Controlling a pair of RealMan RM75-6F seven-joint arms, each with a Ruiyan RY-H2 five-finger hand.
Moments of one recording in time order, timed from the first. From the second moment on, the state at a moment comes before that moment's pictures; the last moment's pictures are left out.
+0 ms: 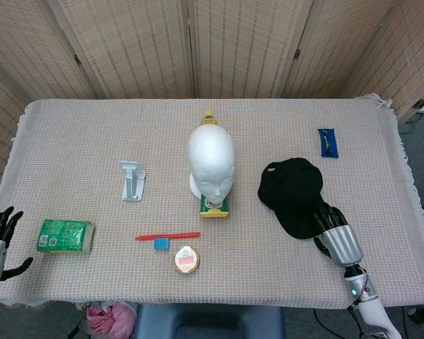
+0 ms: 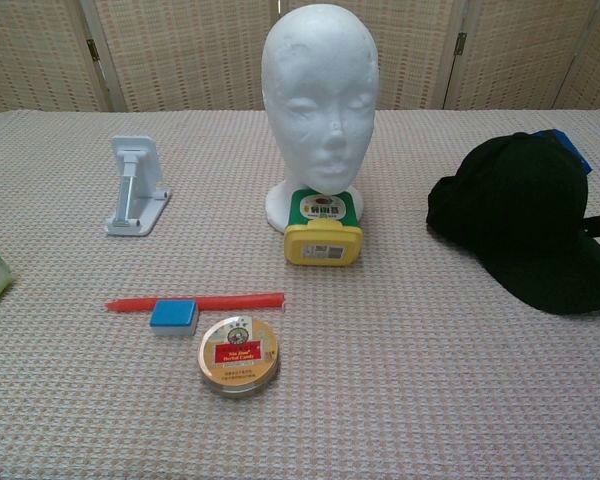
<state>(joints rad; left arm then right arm) -0.09 -1.05 -0.03 -1.63 1.45 1.44 0.06 0.23 -1.95 0.00 -0.30 -1.65 1.54 0.29</state>
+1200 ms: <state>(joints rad) -0.09 -1.02 -0.05 -1.61 1.42 1.43 0.02 0.30 -2.06 0.03 -0.19 -1.58 1.50 0.30</state>
